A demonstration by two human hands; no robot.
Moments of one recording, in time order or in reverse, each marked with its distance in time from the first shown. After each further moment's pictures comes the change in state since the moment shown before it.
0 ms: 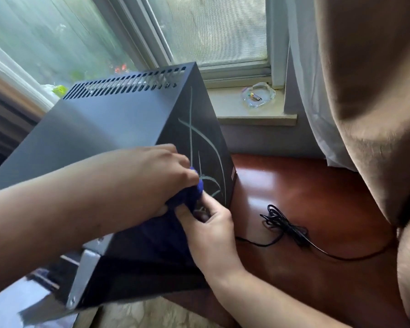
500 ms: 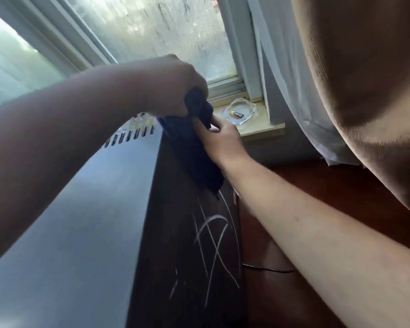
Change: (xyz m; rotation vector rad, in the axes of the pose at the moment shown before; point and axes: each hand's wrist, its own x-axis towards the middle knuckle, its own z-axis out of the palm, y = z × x) left_hand 0.160 -0.132 -0.080 0.152 0.139 -0.125; right_hand 0.225 -0.083 -0.019 -0.291 0.301 -0.102
